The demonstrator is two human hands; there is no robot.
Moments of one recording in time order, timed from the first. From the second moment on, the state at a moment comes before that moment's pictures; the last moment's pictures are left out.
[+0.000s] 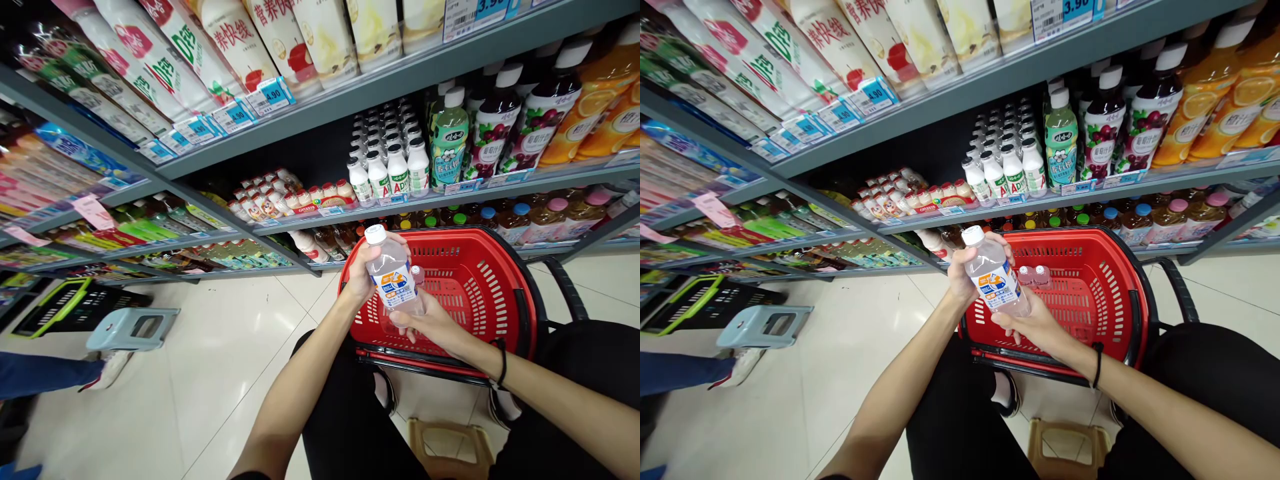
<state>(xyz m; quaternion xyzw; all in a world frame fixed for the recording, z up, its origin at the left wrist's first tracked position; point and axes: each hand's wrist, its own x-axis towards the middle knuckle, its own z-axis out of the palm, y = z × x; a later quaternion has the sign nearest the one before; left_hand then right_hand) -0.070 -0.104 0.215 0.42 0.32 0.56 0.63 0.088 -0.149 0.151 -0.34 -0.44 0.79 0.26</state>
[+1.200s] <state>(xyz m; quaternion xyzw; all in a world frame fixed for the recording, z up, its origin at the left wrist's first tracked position) -0.090 -0.090 0.218 0.27 0.45 0.61 0.60 0.109 -0.126 0.189 -0.19 -0.32 0.87 0.33</state>
